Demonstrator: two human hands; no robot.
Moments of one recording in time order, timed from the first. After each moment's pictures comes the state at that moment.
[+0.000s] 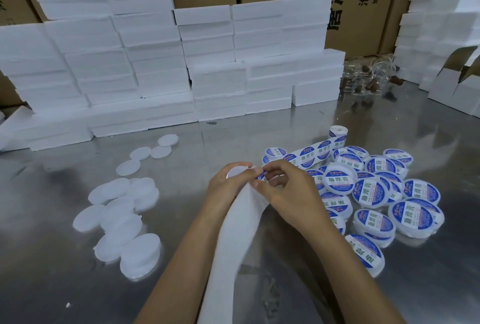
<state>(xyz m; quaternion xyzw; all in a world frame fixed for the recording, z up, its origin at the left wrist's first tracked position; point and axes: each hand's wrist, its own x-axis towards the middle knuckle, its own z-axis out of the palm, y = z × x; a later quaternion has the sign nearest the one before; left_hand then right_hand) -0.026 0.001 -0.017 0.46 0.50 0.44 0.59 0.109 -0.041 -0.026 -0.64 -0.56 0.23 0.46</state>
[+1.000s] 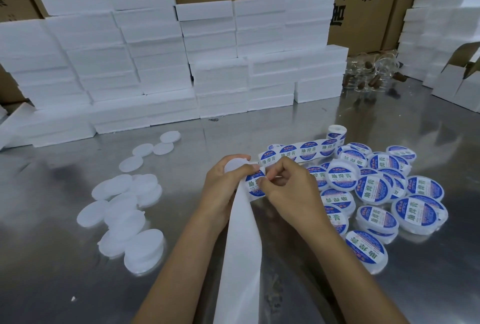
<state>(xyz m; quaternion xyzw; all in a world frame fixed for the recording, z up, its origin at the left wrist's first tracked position) -0.031 0.000 -0.013 0.46 0.46 0.47 0.59 0.097 -0.044 -0.025 -0.65 -0.53 0.23 0.50</state>
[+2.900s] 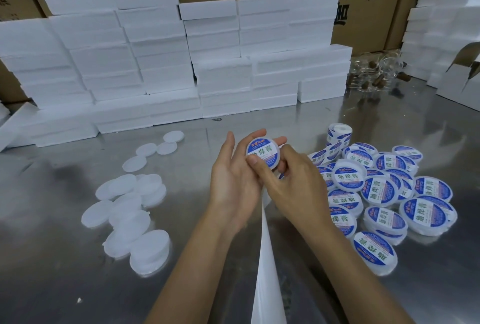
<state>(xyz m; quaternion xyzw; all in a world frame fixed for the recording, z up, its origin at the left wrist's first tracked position) -0.024 -0.016 0.010 0.34 0.21 0.49 0.78 0.088 -0.039 -0.019 -0.64 -0.59 0.00 0.49</state>
